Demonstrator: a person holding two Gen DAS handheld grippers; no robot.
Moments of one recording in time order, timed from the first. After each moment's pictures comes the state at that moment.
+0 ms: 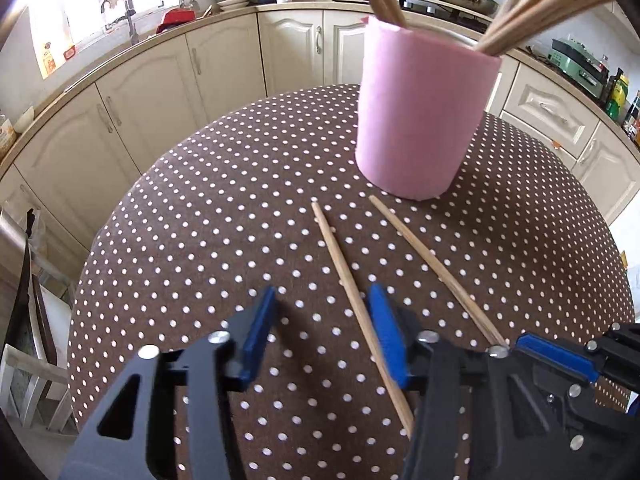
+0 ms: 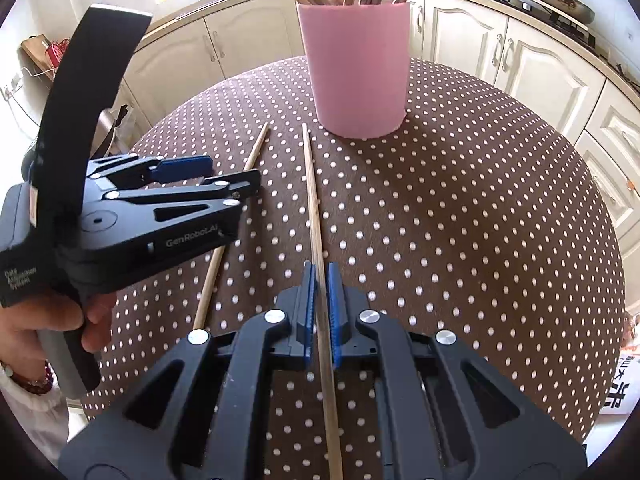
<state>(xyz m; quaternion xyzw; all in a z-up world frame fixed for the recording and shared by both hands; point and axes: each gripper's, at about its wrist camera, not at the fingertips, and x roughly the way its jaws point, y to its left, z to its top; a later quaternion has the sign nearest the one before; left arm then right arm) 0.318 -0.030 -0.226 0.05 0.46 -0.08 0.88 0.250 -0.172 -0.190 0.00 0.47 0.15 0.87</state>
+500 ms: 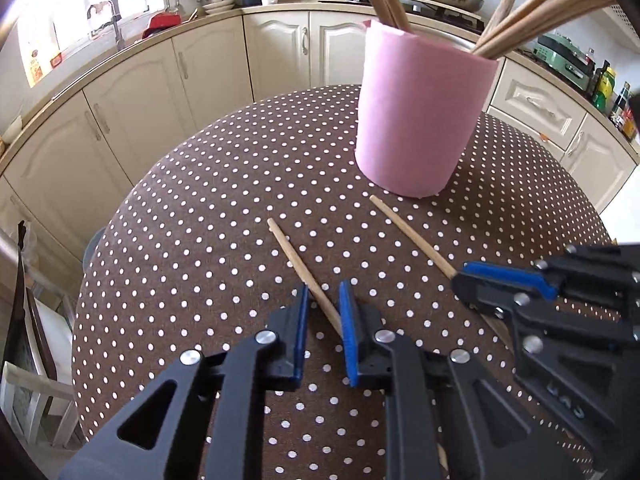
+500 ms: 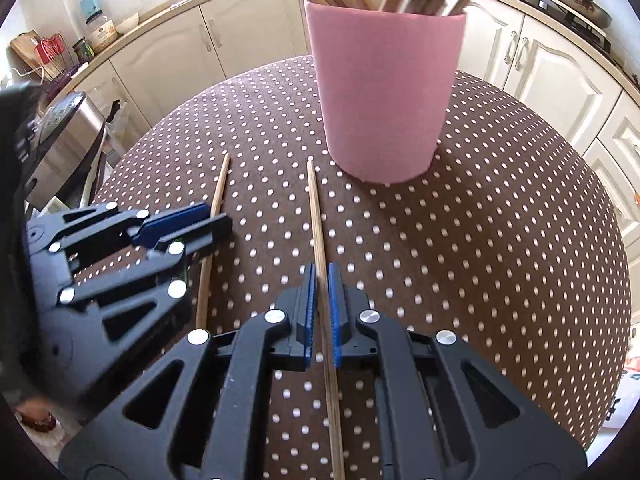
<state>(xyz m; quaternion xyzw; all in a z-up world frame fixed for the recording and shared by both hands) 0.319 -0.003 -0.224 0.06 0.46 -0.11 0.88 0.331 -0.138 -0.188 -0.01 0.50 0.15 0.85</state>
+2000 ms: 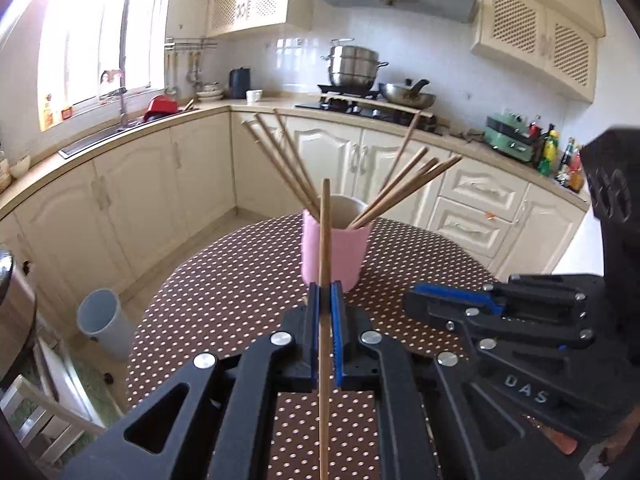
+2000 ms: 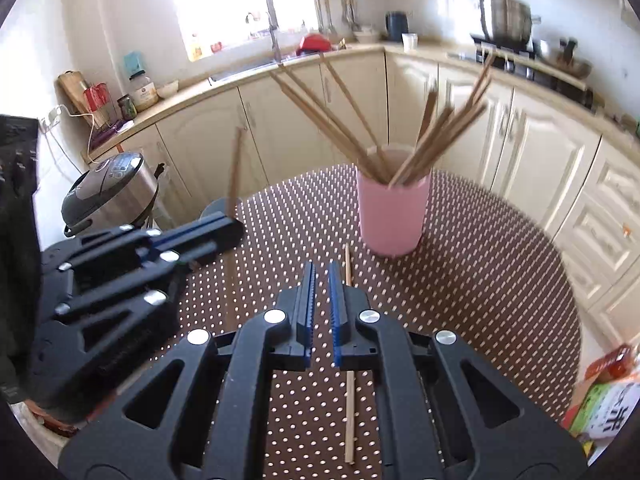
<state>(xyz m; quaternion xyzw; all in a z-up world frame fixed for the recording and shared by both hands) 0.208 -0.004 -0.086 0.01 0.30 -0.16 0.94 0.238 -0.136 -0.084 0.03 0.37 0.17 0.91</state>
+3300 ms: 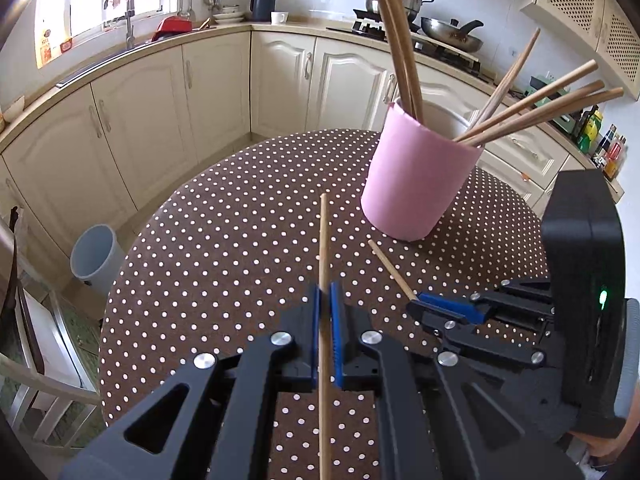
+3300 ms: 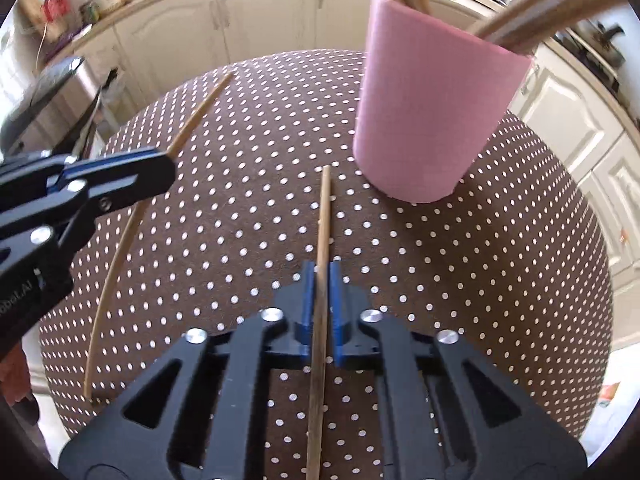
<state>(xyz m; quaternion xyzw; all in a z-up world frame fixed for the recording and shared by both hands) 0.306 0.026 -0.182 0.00 0.43 -0.13 0.89 0.334 -0.069 -0.199 -0.09 0.49 0.14 0.86</state>
